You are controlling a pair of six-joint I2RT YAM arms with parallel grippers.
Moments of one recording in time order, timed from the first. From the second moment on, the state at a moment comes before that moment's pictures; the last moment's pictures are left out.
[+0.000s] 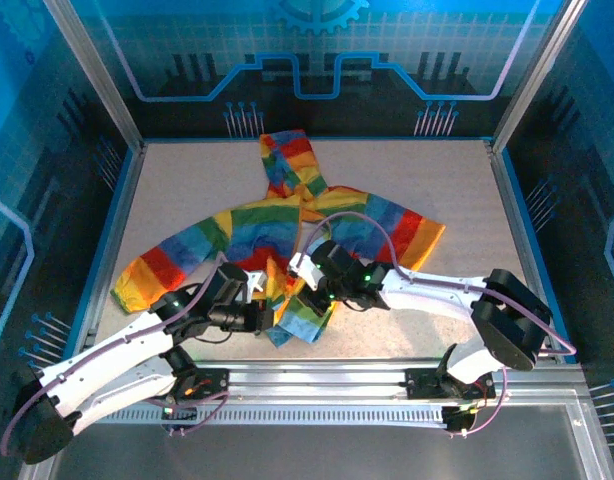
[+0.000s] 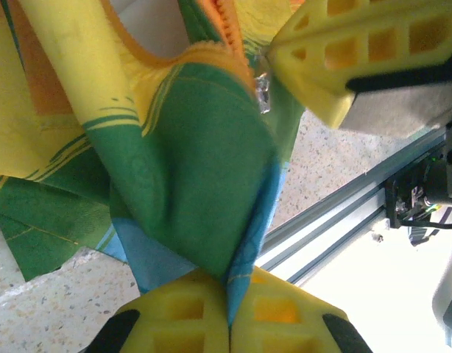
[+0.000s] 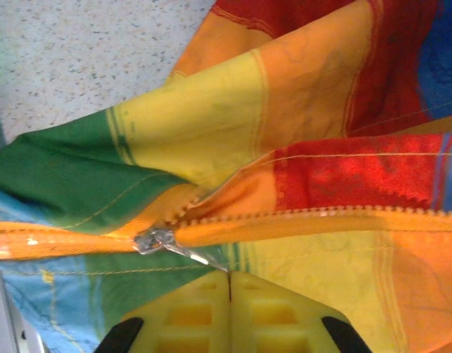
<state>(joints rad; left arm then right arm) -0.74 0.81 0.53 -0.63 0.33 -0.77 0.94 1.50 0.86 -0.21 -0.18 0.02</state>
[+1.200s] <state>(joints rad) -0.75 0.89 0.68 -0.80 0.31 -0.51 0.91 1.56 0.89 -0.12 -0.46 -0.50</state>
